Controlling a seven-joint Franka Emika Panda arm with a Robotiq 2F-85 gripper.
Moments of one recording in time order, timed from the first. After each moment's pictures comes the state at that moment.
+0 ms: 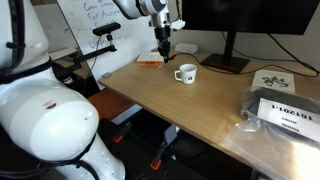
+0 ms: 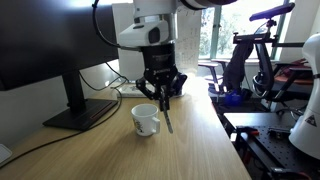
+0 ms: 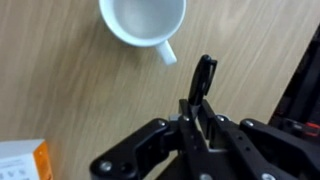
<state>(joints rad) 0.02 0.11 0.12 -2.11 -0.14 2.15 -1.62</state>
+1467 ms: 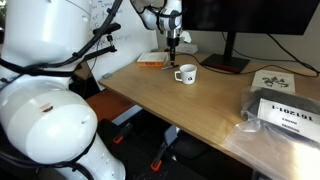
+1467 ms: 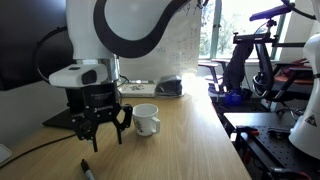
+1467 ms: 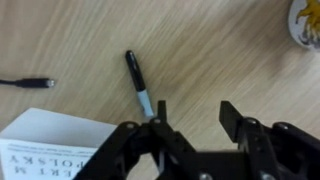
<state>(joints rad) -0.02 0.59 0.17 -1.63 -0.03 2.25 -1.96</state>
